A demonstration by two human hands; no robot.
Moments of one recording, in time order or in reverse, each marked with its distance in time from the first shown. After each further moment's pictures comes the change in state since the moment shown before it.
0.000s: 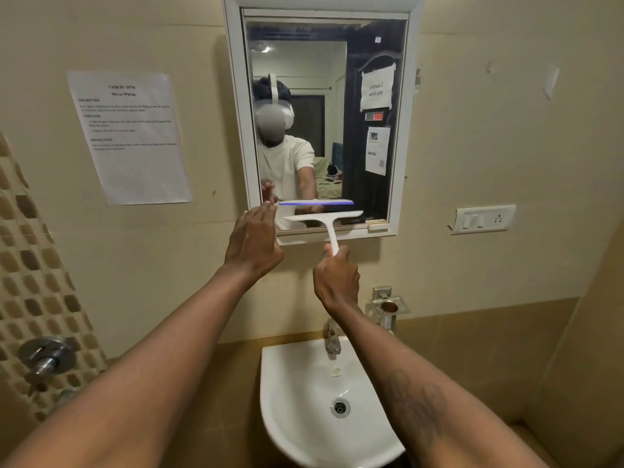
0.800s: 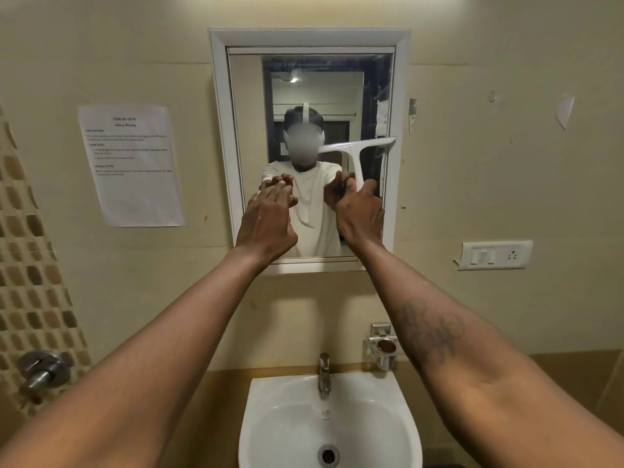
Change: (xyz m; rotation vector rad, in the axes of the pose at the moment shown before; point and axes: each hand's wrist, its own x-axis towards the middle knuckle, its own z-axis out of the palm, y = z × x) left_hand 0.083 0.073 -0.008 0.030 0.156 0.009; right_hand 0.171 -0.058 -0.085 0.125 0.207 -0.289
